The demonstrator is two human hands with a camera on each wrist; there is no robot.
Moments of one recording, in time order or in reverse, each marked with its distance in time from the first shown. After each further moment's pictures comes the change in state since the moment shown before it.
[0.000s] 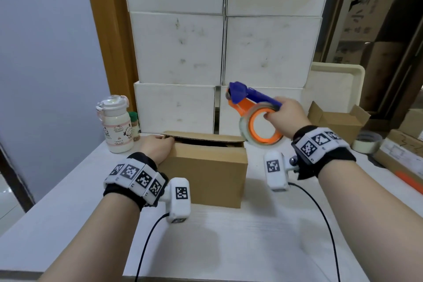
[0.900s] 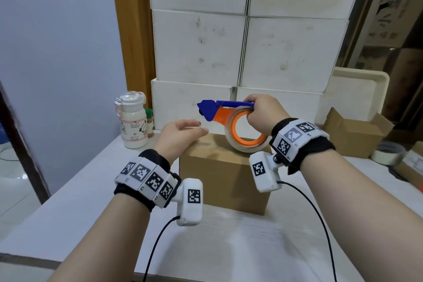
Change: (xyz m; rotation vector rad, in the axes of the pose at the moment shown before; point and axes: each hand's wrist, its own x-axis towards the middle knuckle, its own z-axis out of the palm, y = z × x) left_hand -0.015 0.013 -0.009 -0.278 -0.144 0.254; right_hand 0.004 -0.066 0.052 -0.249 -0.173 -0.111
